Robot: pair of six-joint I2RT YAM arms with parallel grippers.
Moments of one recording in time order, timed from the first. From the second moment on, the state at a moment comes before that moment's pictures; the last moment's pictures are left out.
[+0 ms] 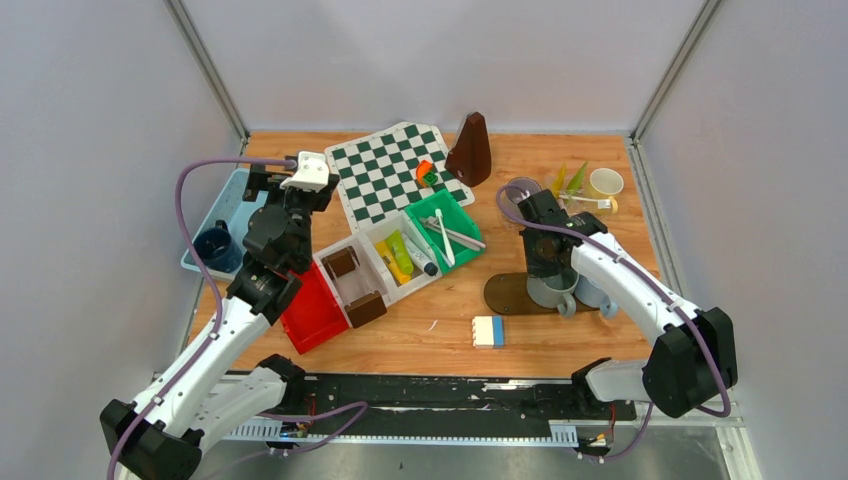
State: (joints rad) left arm -0.49 0.87 0.82 0.23 -0.66 0.55; right arm 0.45 1.33 1.05 -0.92 0.21 0.31
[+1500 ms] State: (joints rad) left arm -0.48 0.85 0.82 0.23 -0.66 0.56; right arm 0.45 1.26 1.20 -0.95 0.14 0.32
